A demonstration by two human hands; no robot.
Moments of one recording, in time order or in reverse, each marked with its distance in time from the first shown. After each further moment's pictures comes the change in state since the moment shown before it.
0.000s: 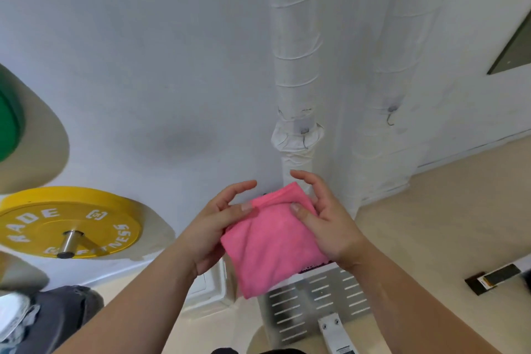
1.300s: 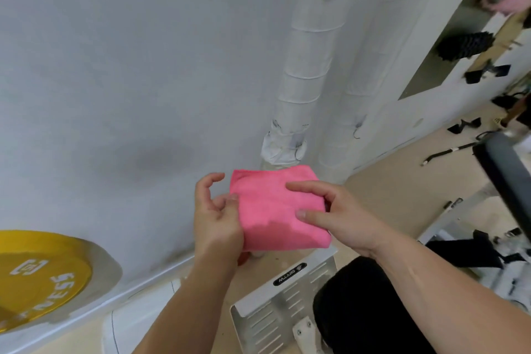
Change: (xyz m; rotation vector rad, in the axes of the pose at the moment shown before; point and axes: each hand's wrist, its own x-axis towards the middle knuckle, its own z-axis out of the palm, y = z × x) left_hand 0.010 0.030 -0.092 0.027 0.319 0.375; right_hand 0.038 -0.053 0.095 -0.266 0.136 0.139
